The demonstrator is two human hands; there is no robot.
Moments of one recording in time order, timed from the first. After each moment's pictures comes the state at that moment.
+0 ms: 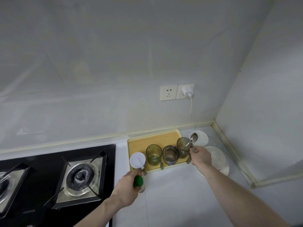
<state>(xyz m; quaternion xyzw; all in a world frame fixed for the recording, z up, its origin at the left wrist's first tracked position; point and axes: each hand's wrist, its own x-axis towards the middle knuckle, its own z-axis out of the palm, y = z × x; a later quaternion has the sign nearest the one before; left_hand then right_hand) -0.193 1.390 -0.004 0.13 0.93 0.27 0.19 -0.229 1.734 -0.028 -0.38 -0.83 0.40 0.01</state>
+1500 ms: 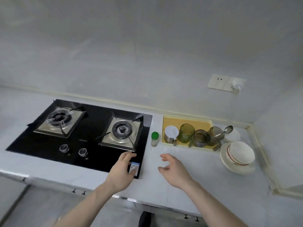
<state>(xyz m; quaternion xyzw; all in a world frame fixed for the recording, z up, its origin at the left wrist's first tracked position) -0.042 1.250 0.000 -0.01 0.92 0.37 0.09 -0.068 1.498 0.032 0.01 -0.90 0.38 -0.22</state>
